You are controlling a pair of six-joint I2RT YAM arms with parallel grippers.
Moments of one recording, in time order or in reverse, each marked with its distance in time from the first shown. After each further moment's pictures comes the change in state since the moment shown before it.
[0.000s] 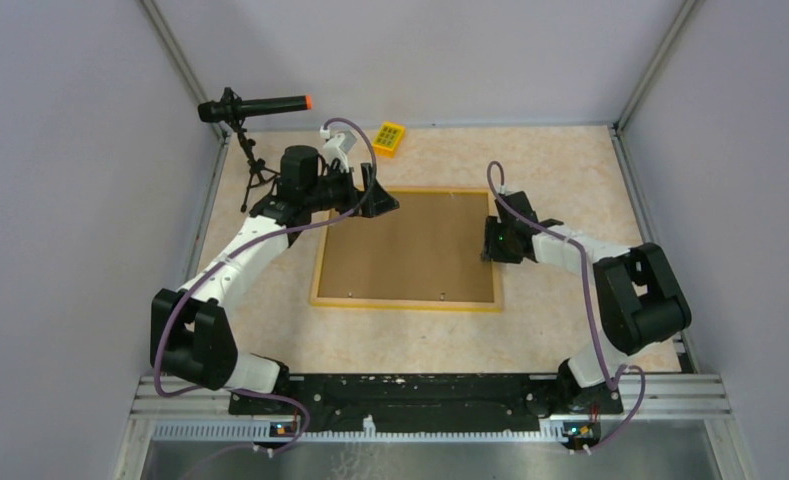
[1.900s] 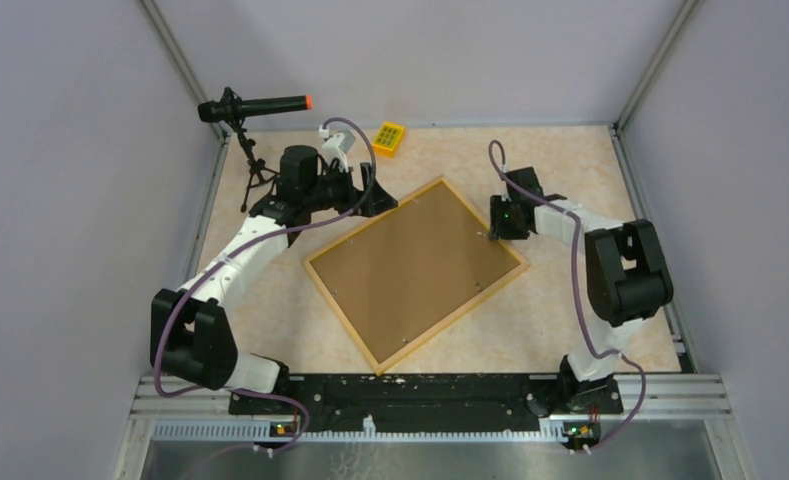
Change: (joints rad) left arm 0.004 0.000 0.000 -0.001 -0.022 0.018; right arm -0.119 0.187 0.240 -0.085 -0.032 -0.205
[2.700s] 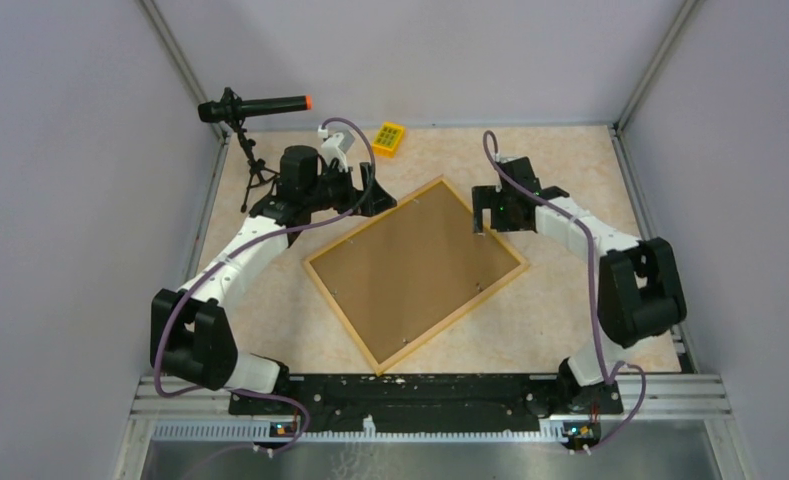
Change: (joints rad) left arm 0.000 0.000 0.000 -0.001 -0.026 0.006; right arm 0.098 -0.206 0.010 -0.089 0.071 0.044
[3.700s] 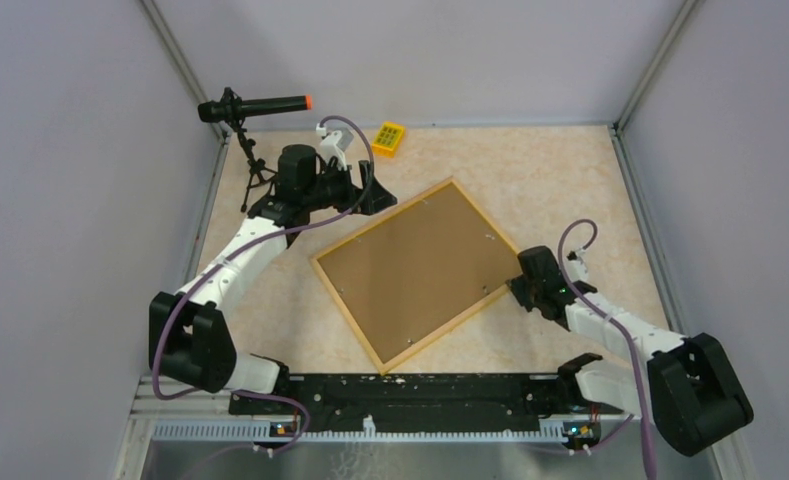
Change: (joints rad) left arm 0.000 -0.014 0.000 0.017 0.009 -0.016; right arm 0.066 -0.487 -0.713 0.173 0.227 1.142
